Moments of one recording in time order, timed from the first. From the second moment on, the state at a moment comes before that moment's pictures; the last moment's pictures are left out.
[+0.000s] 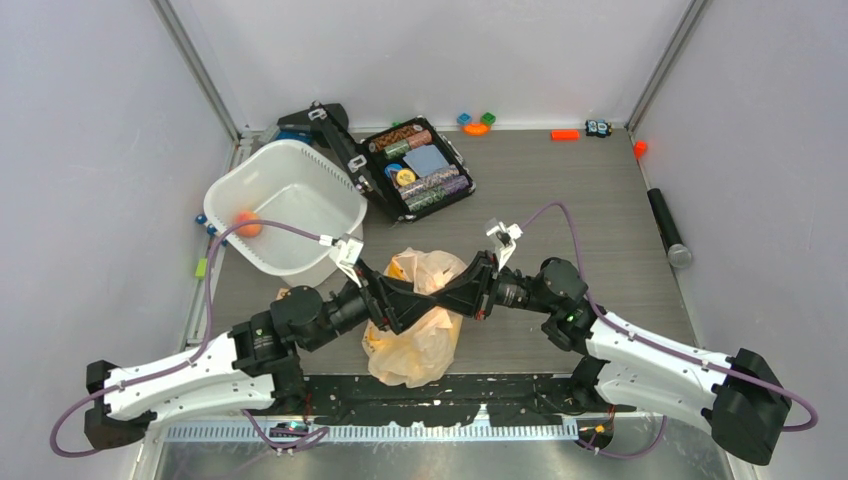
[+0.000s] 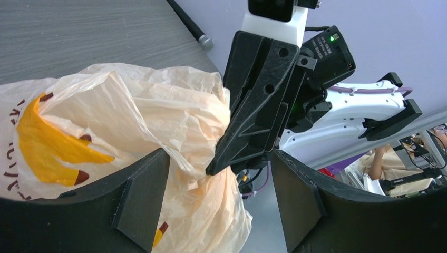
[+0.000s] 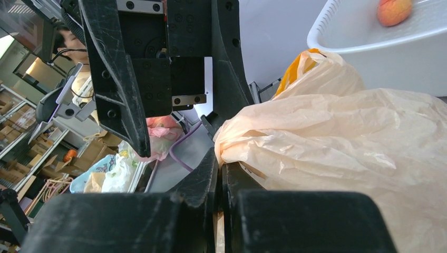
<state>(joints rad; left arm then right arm) -1.22 0.62 0.64 -0.02 -0.23 -0.76 0.87 0.90 0.44 0.69 -0.54 0.76</state>
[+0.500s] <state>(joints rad) -1.22 0.72 0.68 0.08 -0.19 -0.64 0.87 0.91 0.39 0.73 -0.54 0.79</state>
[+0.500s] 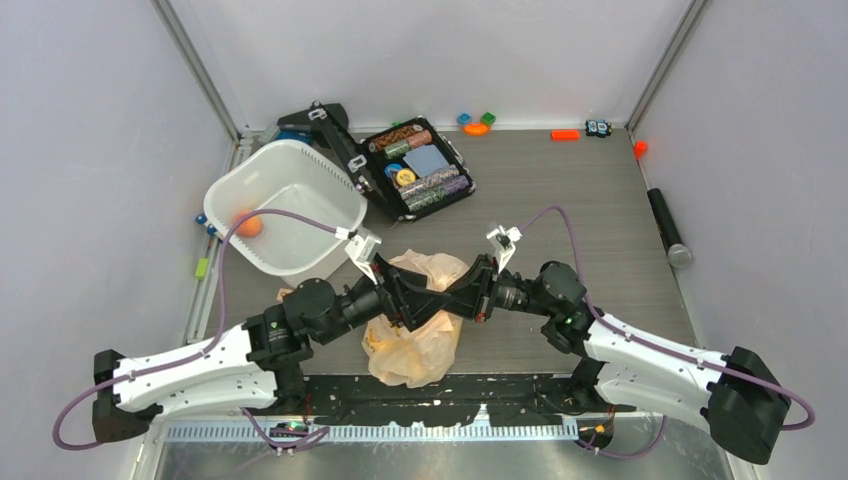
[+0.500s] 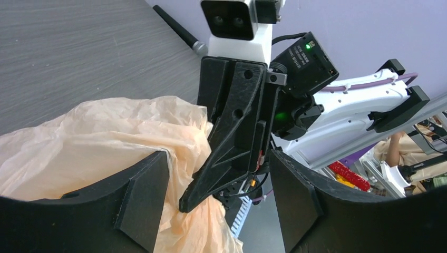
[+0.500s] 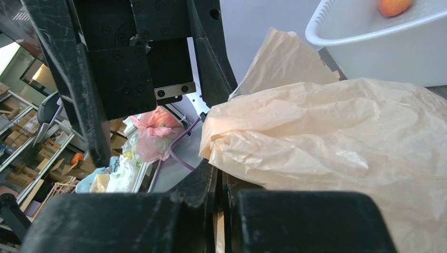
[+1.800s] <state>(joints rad) -1.15 0.58 0.74 -0.19 0.00 -0.68 0.86 0.84 0.36 0.80 -0.56 0.81</state>
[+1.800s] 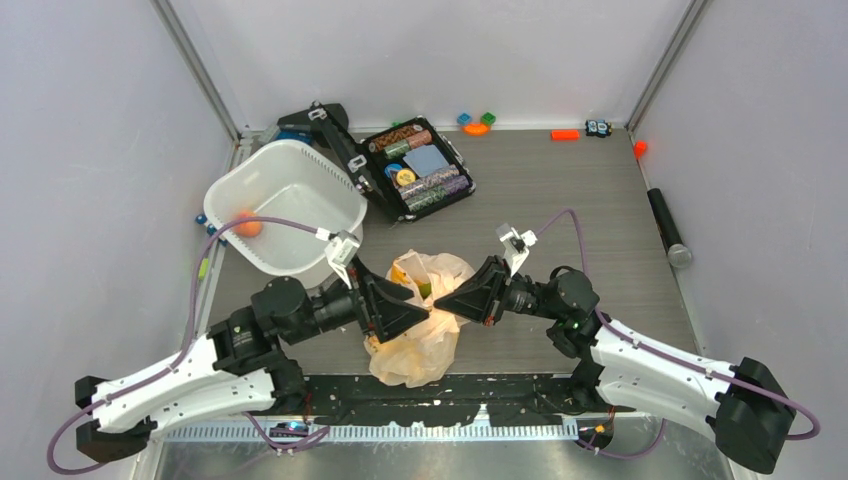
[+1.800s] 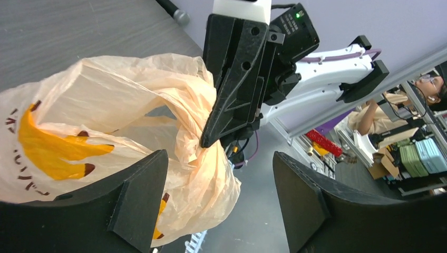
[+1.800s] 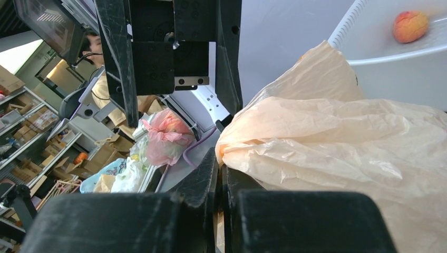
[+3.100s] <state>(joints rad) -1.12 0.66 0.65 0.01 0.11 -0.79 0.86 0.85 0.34 0.88 -0.57 0.84</state>
